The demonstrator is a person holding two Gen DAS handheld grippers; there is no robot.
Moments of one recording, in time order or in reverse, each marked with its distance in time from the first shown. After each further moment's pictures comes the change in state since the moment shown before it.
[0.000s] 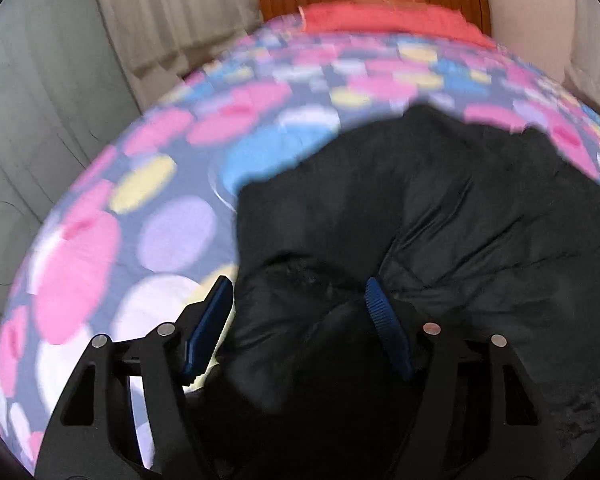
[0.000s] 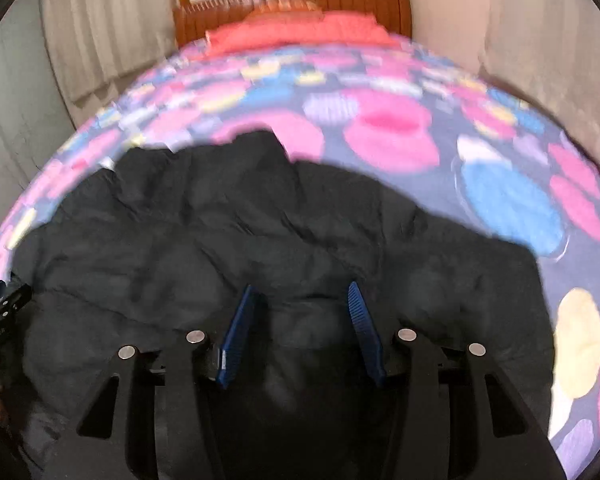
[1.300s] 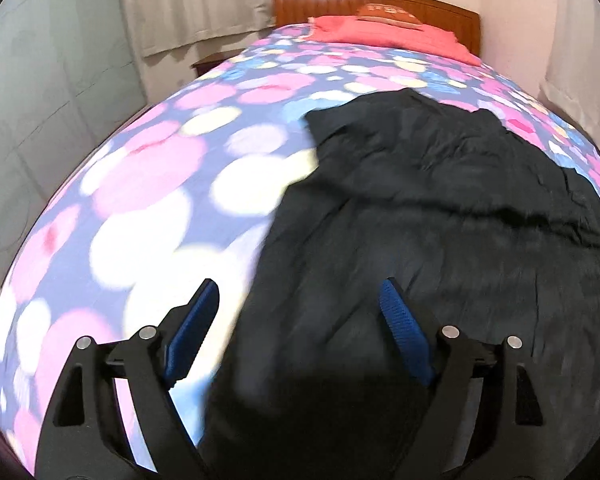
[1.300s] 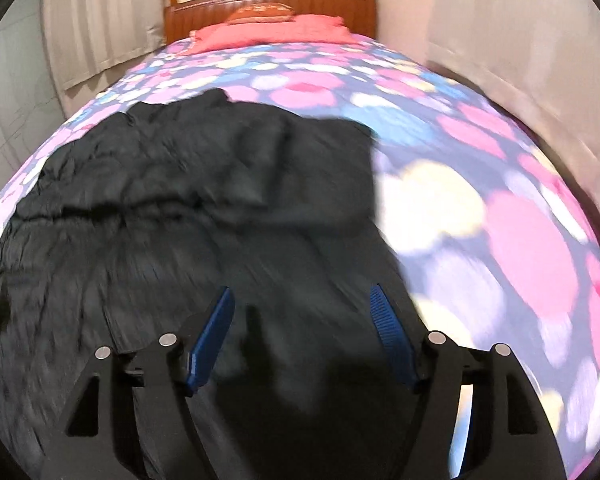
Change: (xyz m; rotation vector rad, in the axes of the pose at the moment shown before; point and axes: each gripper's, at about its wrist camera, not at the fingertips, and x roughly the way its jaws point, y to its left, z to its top) left arm -0.114 0.085 -0.127 -0.079 0.046 -0.076; right arm -0.135 -0.090 -0.145 0.024 0.051 -0.103
